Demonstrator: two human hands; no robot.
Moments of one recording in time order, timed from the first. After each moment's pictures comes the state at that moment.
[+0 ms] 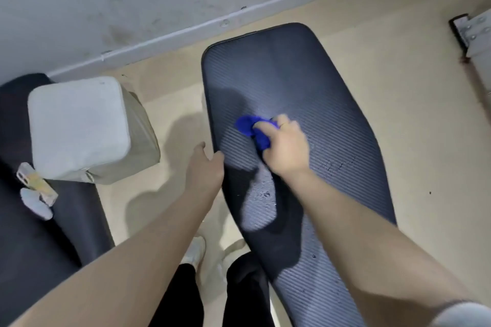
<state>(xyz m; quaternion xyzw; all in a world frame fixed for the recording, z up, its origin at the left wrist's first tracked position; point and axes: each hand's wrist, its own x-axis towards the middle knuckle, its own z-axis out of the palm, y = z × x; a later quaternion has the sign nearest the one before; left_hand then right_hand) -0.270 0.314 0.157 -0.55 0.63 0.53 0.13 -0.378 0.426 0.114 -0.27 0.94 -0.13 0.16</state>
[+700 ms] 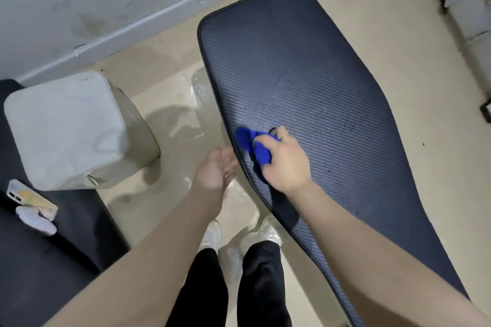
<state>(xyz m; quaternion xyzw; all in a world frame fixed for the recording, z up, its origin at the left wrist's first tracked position) -0.220 0.297 0.123 -0.51 0.40 0.74 0.17 -0.284 0.424 0.109 -0.21 0.94 -0.16 0.20</state>
